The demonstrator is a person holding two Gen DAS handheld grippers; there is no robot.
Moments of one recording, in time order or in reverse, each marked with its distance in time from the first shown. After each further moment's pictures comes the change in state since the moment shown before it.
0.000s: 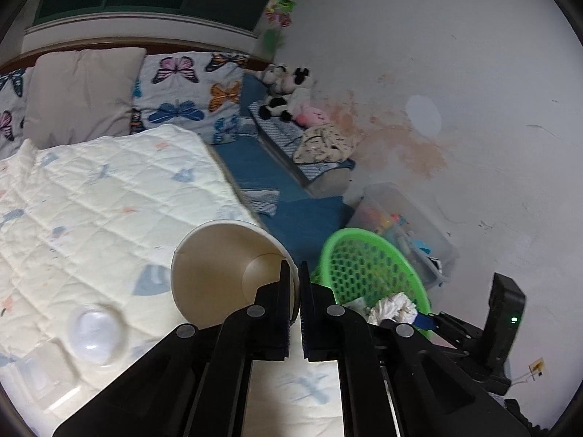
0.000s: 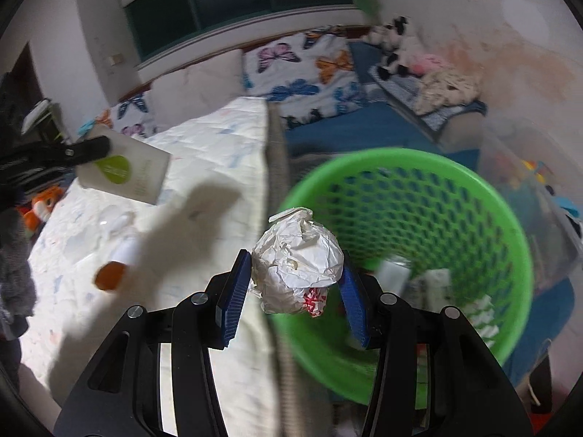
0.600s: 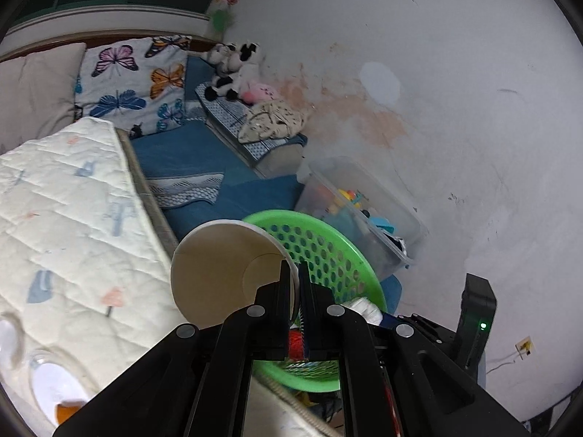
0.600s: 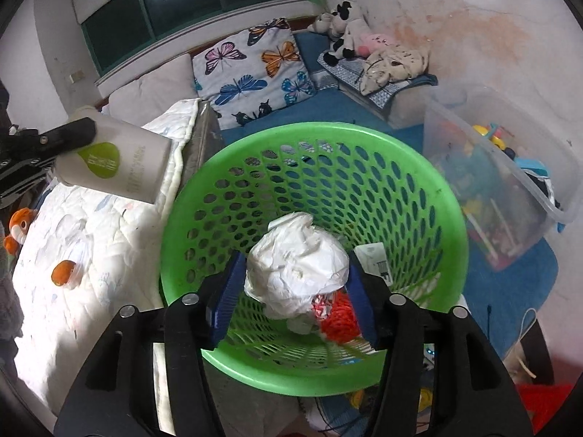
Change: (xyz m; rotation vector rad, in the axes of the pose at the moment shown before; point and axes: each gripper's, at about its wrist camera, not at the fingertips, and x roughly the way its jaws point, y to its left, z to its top) left arm 0.071 -0.094 -0.006 0.073 0.083 -0.120; right arm -0.014 -0.078 -0.021 0.109 0.015 -0.094
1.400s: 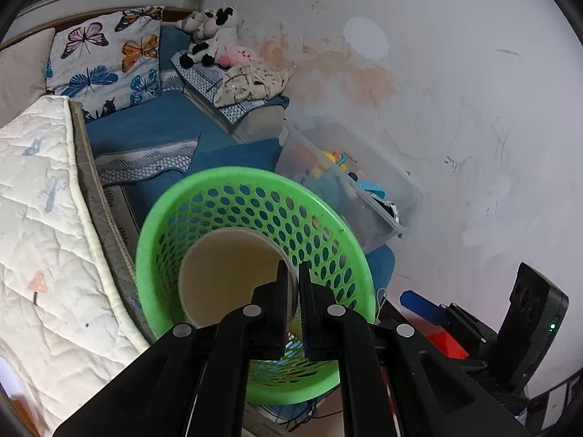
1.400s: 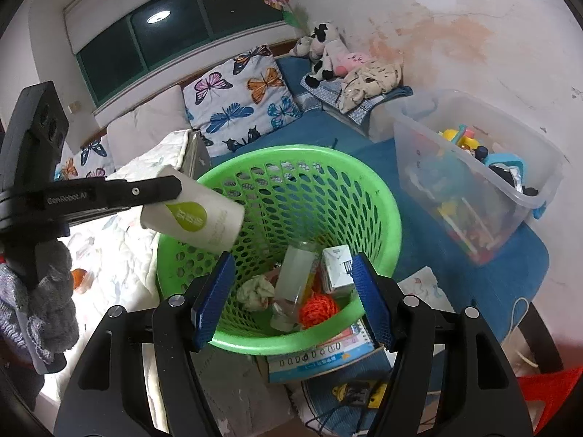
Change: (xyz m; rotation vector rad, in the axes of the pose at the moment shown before) left arm 0.070 -0.043 -0.019 0.030 0.133 -0.030; right arm -0.053 -0.038 -0.015 0.065 -0.094 -0.001
